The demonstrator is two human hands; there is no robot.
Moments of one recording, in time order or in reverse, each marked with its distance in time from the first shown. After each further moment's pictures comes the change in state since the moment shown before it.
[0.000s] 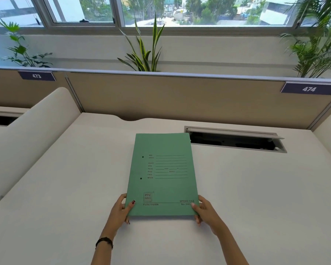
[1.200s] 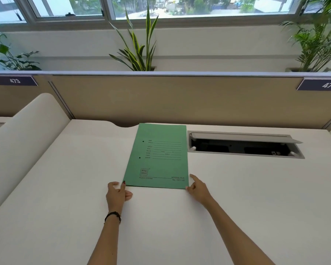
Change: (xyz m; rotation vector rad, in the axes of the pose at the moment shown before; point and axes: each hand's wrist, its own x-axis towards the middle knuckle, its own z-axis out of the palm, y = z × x) left_hand 0.143 0.040 -0.011 -0.210 0.441 -0.063; right_hand 0.148 -0.055 0.006 -0.466 0.178 -0.011
